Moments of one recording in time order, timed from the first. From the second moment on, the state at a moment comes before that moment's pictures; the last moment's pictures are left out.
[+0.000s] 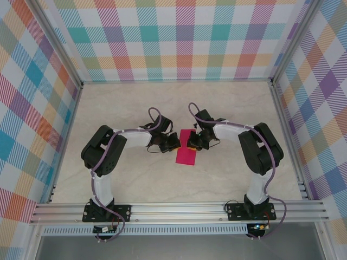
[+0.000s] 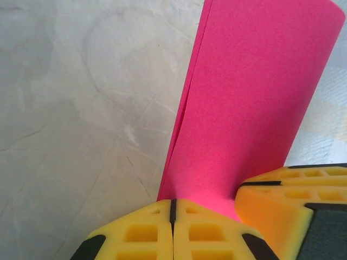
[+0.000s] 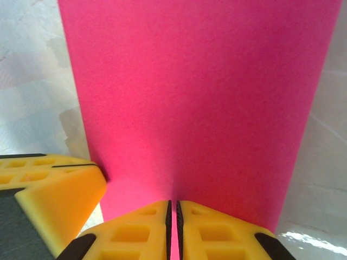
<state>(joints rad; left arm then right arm) -0.61 1.92 1.06 -0.17 0.42 -0.88 0.52 1.87 1.10 -0.47 -0.42 0.70</state>
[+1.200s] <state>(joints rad) -0.61 1.89 1.07 -0.13 0.41 -0.87 0.52 1.89 1.10 -0.46 -0.47 0.62</state>
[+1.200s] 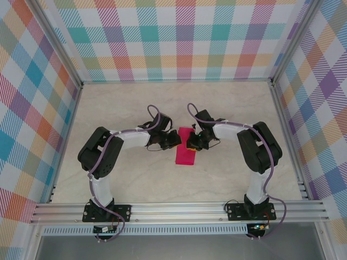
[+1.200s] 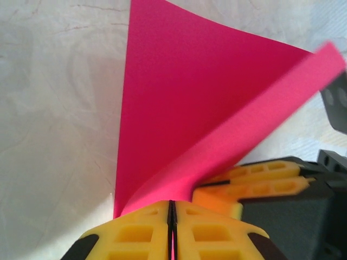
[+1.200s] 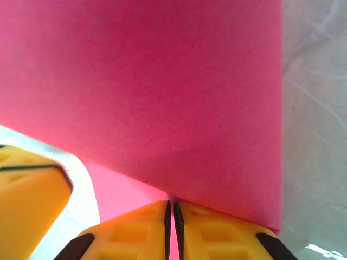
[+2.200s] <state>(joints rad) -0.61 1.94 1.10 -0.16 0.39 -0.87 0.43 1.89 1.13 -0.31 -0.55 0.68</state>
